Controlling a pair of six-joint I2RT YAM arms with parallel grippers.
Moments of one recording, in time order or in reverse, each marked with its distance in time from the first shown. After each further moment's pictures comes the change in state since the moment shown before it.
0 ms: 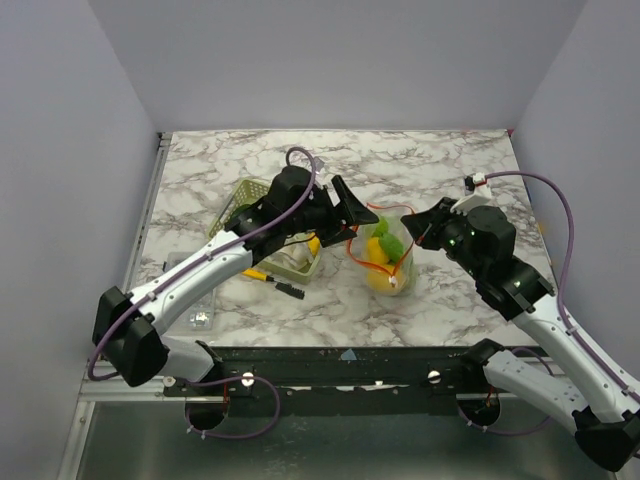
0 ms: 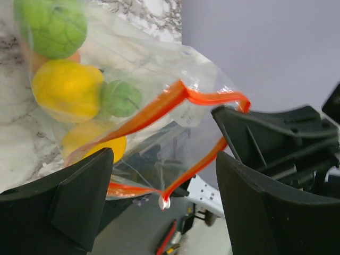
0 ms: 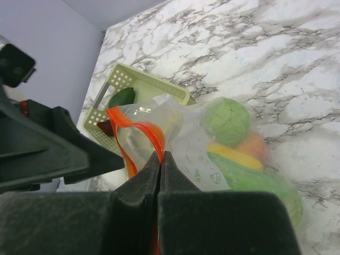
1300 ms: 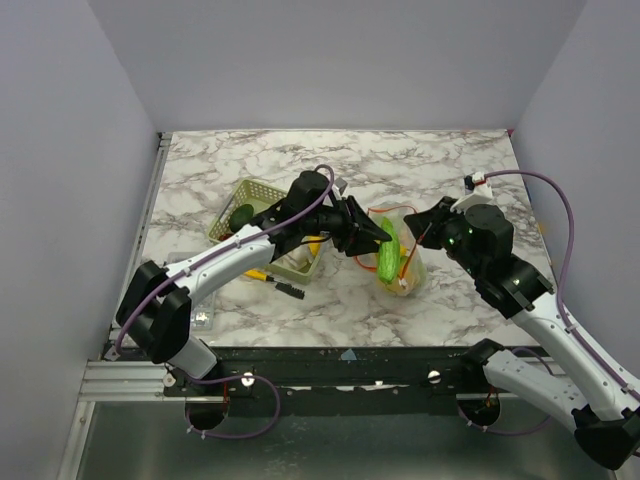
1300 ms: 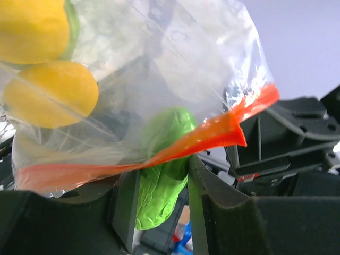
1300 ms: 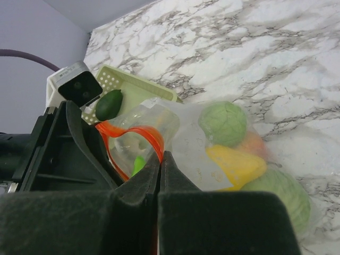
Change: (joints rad) left arm 0.000 0.107 -0.074 0.238 0.352 -0.227; right arm 0.000 0.011 0.011 -0.026 0.048 -0.019
